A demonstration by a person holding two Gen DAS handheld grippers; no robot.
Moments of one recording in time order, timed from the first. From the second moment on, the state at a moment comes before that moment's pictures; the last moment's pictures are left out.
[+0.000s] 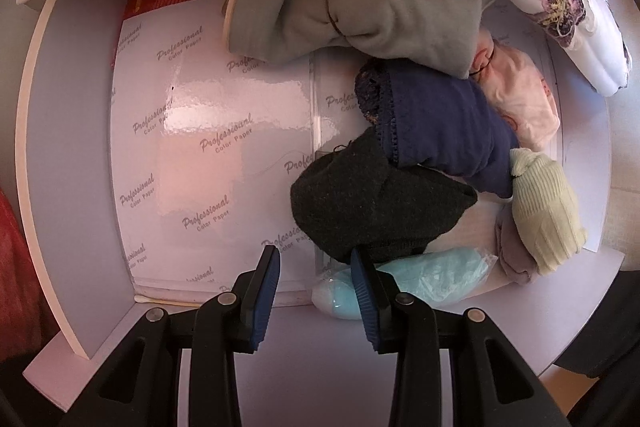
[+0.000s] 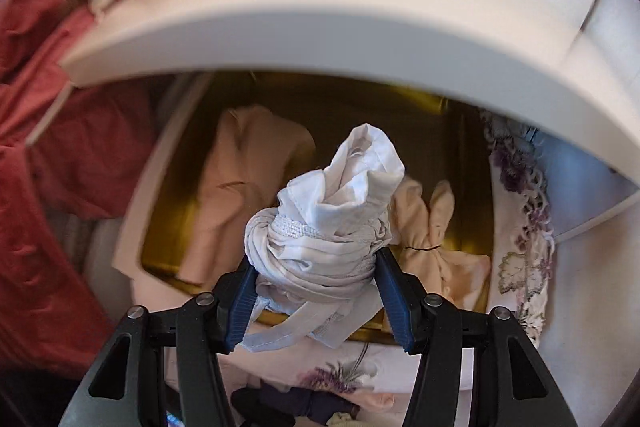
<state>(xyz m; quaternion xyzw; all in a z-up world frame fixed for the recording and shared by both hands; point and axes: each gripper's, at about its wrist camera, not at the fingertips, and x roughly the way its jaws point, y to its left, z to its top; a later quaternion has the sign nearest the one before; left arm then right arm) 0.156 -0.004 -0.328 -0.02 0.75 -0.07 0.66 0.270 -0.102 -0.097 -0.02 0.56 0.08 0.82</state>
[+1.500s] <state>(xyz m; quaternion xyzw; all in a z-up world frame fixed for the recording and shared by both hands) 0.154 -0.002 -0.330 -0.03 0.75 -0.07 0.66 0.238 -0.152 -0.103 0.01 0.56 0.02 0.83</state>
